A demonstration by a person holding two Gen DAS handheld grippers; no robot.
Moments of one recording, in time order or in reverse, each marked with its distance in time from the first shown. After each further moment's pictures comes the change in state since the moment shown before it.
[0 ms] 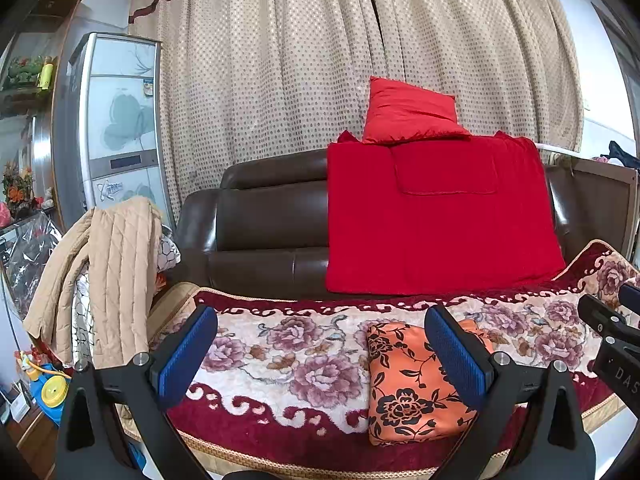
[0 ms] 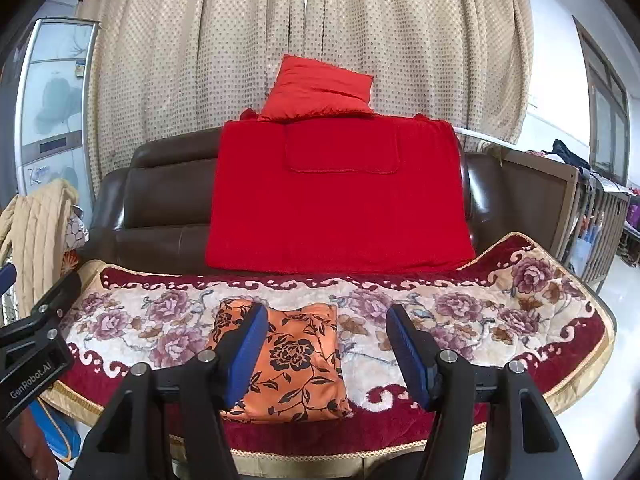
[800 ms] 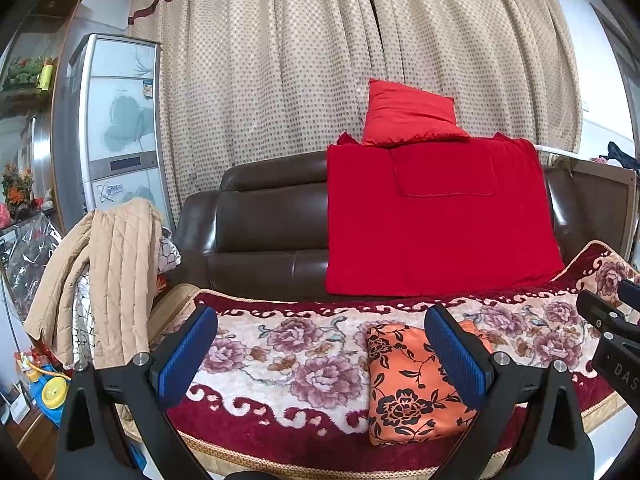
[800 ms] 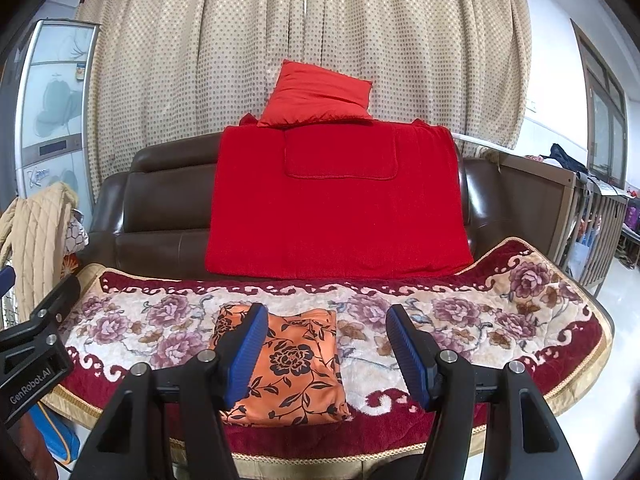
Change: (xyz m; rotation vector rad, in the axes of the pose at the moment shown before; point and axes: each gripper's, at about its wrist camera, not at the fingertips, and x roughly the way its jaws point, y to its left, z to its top) left arm -0.003 -0.001 0.002 0.003 -0.003 -0.005; right arm -0.005 0.002 0.005 -0.003 -0.014 -0.007
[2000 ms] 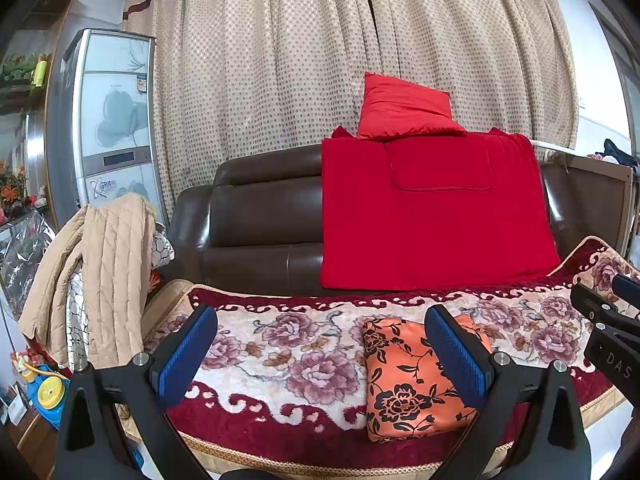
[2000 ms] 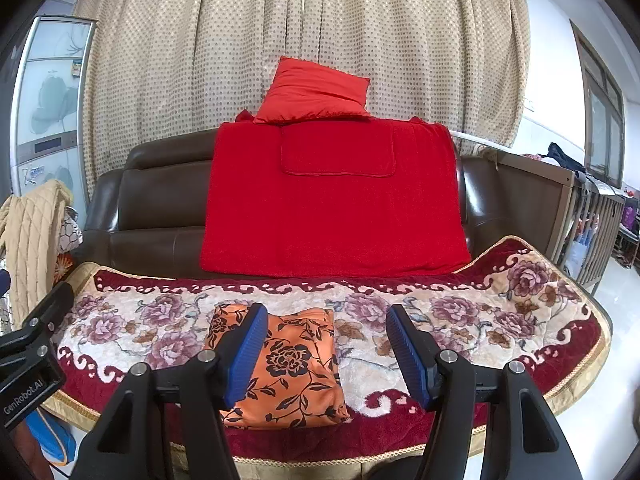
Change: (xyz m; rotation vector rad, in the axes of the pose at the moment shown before) left arm 0.007 0.001 -0.003 0.004 0.021 -0.020; right arm 0.010 0.008 -0.002 -0.001 0.008 -0.024
